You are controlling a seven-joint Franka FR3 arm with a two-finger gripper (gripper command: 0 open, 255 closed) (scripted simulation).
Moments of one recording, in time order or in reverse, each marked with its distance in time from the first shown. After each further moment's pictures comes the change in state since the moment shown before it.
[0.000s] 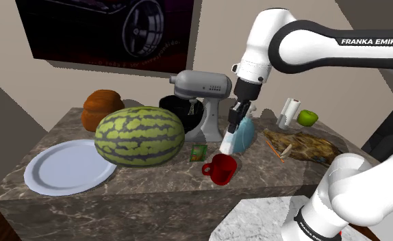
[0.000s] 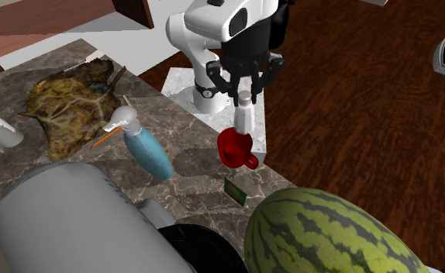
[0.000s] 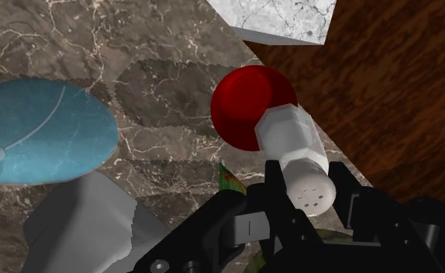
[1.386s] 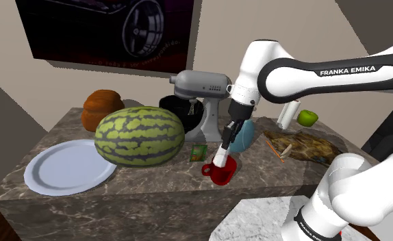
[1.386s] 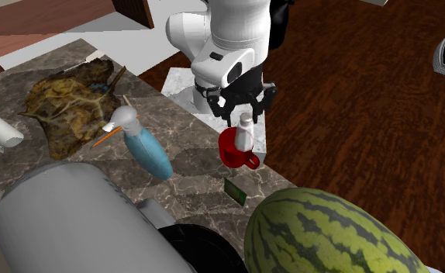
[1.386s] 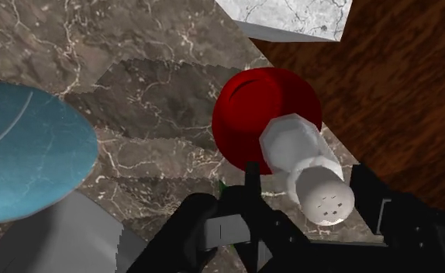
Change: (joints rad) arm 0.005 0.015 0.015 -0.167 0.018 0.191 -0.019
